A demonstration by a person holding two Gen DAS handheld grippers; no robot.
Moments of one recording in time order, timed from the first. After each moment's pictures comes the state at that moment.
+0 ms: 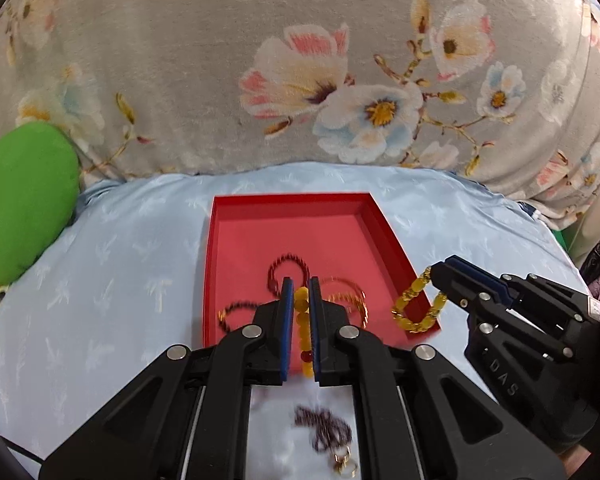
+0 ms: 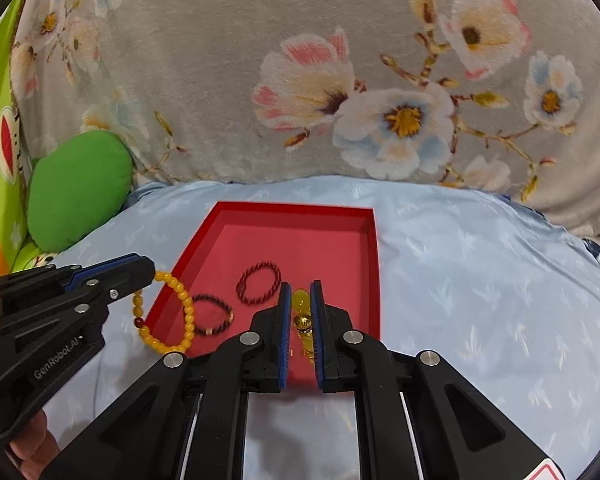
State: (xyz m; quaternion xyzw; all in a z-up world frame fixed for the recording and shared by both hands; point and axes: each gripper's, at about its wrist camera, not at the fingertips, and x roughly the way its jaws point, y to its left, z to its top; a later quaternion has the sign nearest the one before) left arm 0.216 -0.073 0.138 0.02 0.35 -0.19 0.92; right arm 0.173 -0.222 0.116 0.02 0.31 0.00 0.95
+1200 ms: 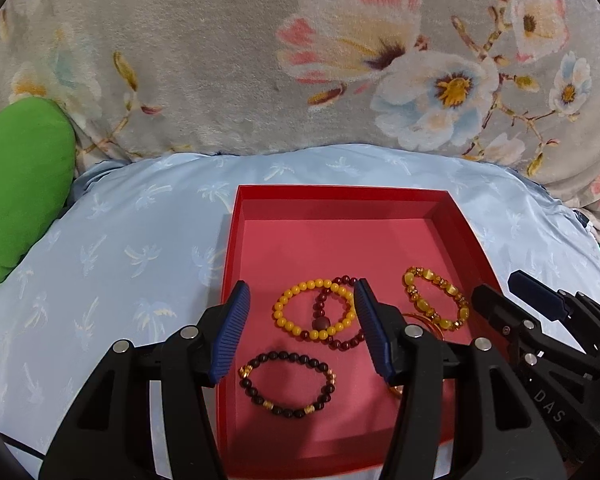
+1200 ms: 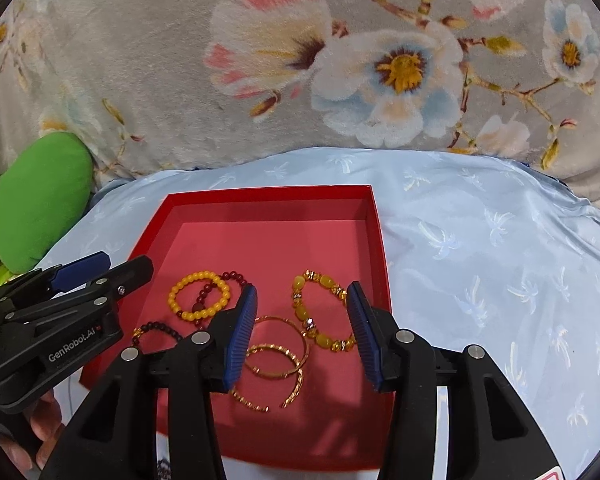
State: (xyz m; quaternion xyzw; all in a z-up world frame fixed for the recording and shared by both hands) left arm 0.302 -0.071 0.080 0.02 0.38 -0.14 0.91; right arm 0.244 -0.240 0.067 0.05 0.35 -0.02 0.94
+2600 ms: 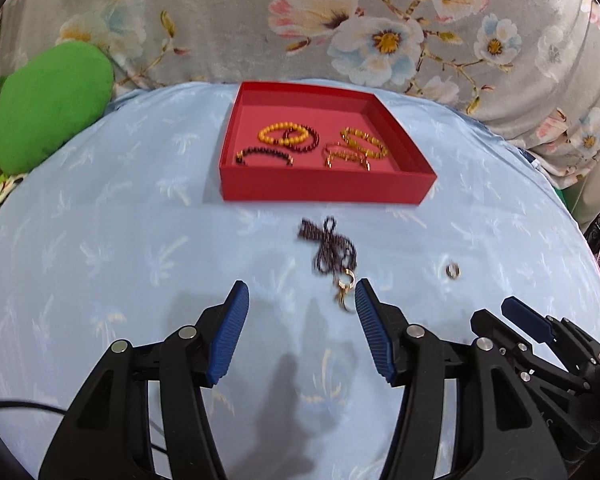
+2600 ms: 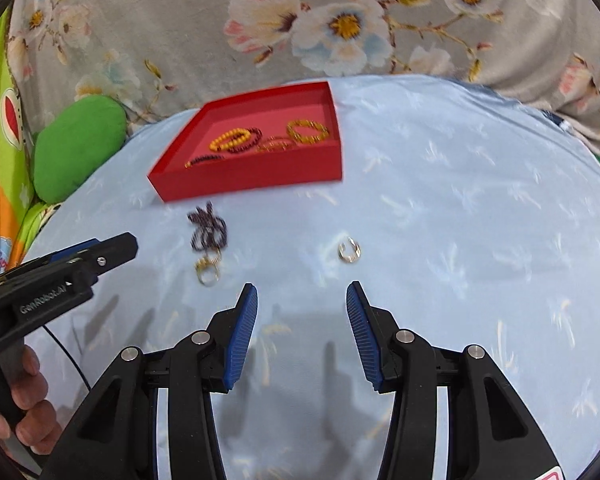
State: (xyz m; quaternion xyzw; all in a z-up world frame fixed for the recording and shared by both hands) left arm 0.076 -0.033 0.055 0.00 0.42 -0.16 0.89; right arm -0.002 -0.228 0.017 0.09 0.38 -0.04 0.92
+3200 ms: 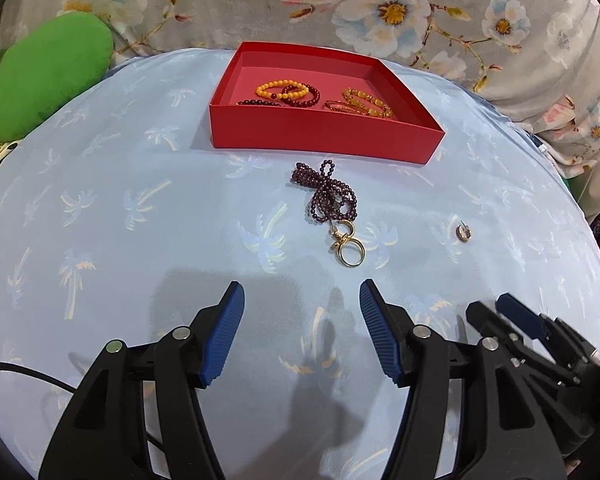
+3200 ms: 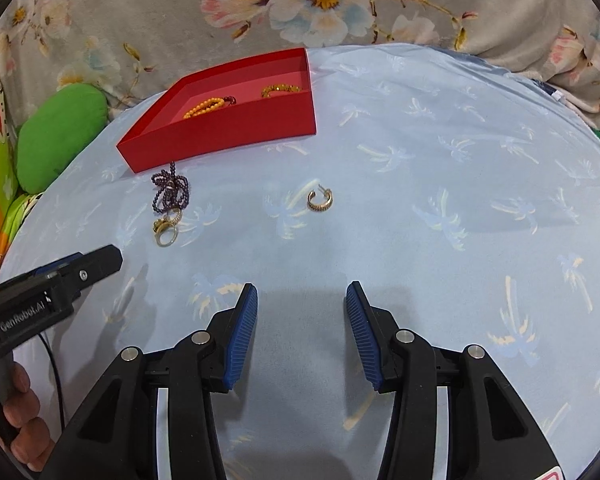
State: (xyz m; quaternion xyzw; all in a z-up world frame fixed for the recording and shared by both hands) left arm 0.070 -0.042 0.022 0.00 0.44 -0.16 0.88; right arm -0.004 -0.239 -0.024 0.10 0.40 -0.05 0.91
